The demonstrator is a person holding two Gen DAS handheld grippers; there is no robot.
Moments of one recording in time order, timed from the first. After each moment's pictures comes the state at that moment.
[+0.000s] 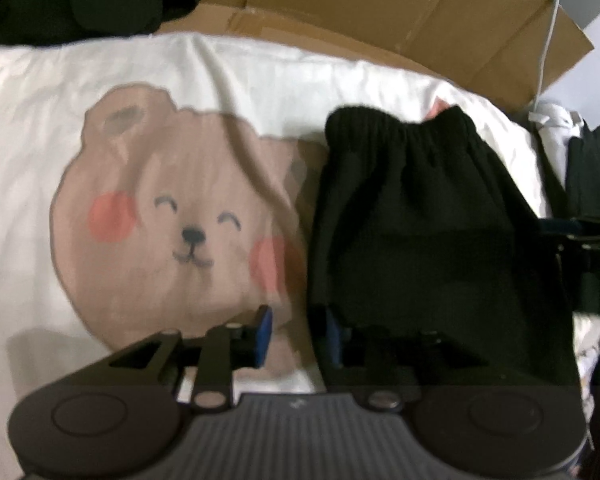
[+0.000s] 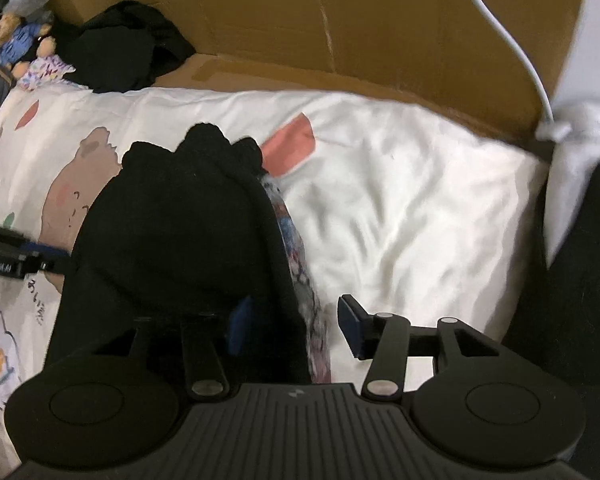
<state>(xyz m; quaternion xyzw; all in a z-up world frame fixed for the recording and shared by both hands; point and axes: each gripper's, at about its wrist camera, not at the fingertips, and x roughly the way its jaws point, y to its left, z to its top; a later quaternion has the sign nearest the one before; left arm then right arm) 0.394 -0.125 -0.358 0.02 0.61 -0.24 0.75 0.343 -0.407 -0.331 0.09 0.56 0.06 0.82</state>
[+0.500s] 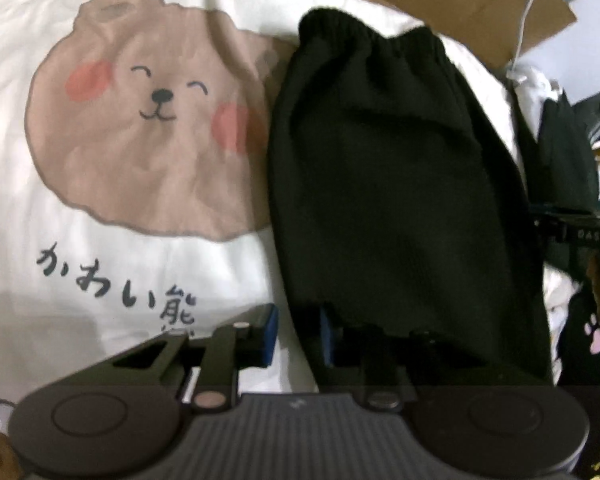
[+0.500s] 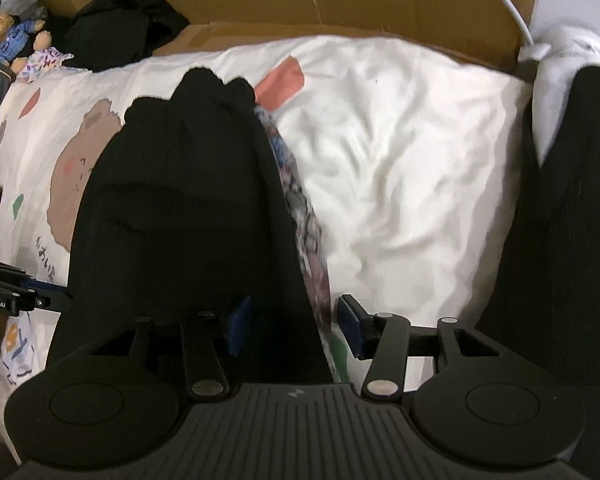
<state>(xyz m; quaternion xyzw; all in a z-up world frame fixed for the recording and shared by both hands) 0.349 -0.119 -0.377 -0.01 0.66 -0.26 0.70 0.307 -0.409 -0.346 0.11 0.59 0.06 0.80</state>
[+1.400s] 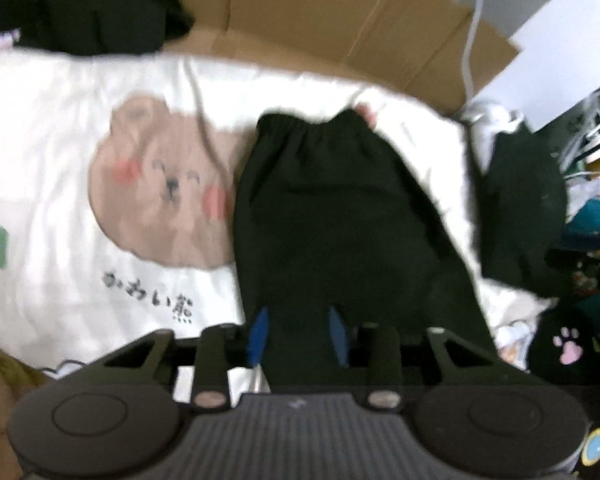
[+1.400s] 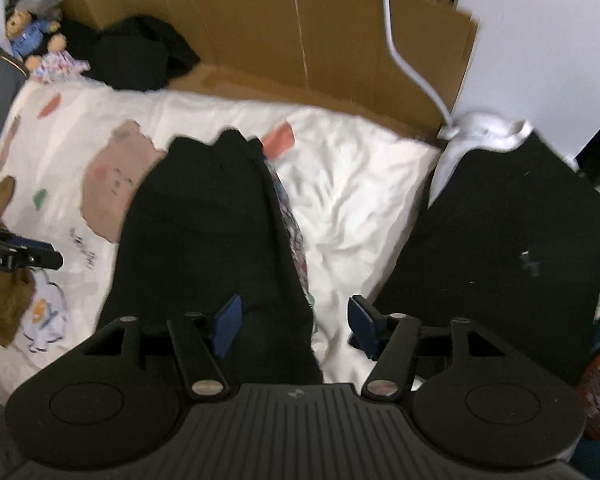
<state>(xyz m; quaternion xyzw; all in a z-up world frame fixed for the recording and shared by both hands) 0.320 -0.113 -0.207 0.01 0.60 -0.24 0.77 0.250 -0.403 -0.170 0.05 0.56 0.01 0.83</state>
